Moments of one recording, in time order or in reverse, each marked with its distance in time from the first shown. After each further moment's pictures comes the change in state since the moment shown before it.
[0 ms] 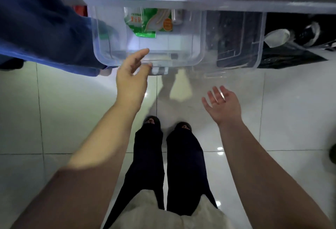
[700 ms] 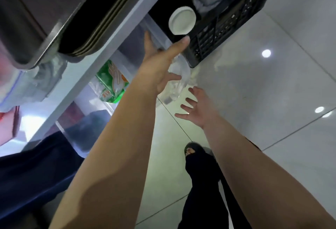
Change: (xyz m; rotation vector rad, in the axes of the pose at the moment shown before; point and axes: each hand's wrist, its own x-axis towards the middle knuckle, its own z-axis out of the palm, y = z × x) left_hand 0.015 0.032 0.278 0.388 -0.641 -0.251; right_hand 0.115 0.000 -0.025 0.438 -0.263 0.247
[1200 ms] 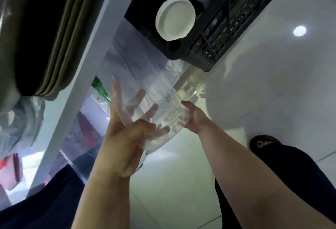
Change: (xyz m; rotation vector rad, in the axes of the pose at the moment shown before) left_hand -0.024 -0.046 -0.069 -0.013 -0.090 0.168; right_hand 0.149 0.040 0.002 -0.063 -0.166 0.110
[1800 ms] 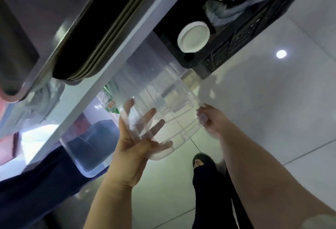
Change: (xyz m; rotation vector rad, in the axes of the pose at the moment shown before) left_hand -0.046 -0.032 -0.024 -0.211 -0.020 -0.045; right_hand -0.063 -0.053 -0.041 -0.057 0.153 -0.086
